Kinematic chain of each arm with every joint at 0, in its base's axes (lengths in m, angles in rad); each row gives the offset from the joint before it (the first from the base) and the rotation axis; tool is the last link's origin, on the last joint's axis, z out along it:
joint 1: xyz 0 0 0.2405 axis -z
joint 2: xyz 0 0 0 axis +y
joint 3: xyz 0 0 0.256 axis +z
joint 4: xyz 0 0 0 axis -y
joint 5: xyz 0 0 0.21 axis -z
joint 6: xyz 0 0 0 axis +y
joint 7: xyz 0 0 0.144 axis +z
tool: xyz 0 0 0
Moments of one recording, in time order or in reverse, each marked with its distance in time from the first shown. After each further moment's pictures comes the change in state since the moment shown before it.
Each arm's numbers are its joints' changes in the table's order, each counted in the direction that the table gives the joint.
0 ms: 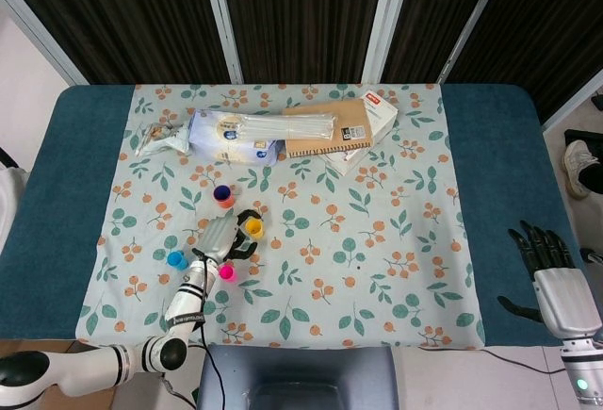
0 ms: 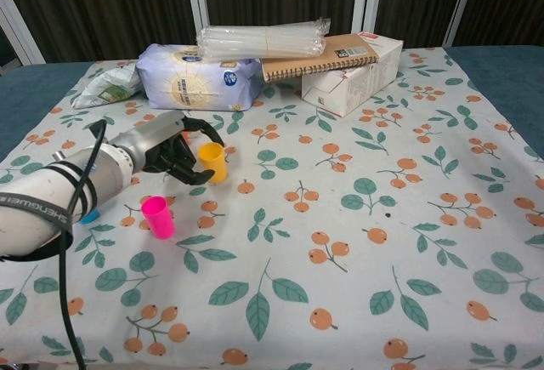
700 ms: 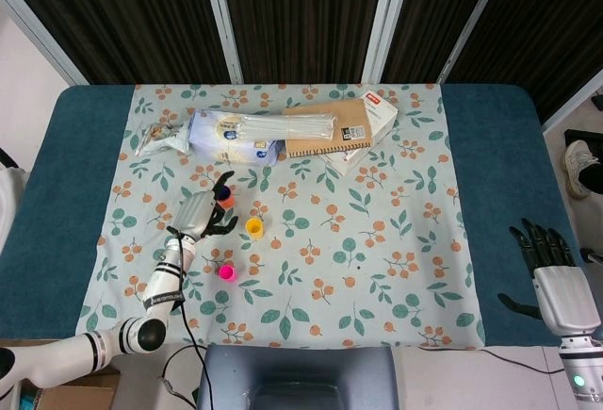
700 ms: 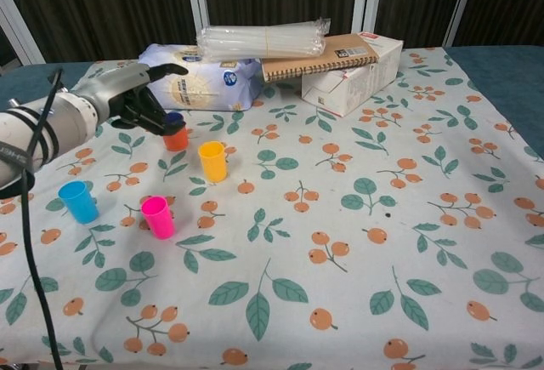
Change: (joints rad) left arm -0.013 0.155 -0.070 0.074 -0.016 -0.036 -0.081; right arm -0.002 -0.013 0.011 0.003 -0.022 -0.006 -0.029
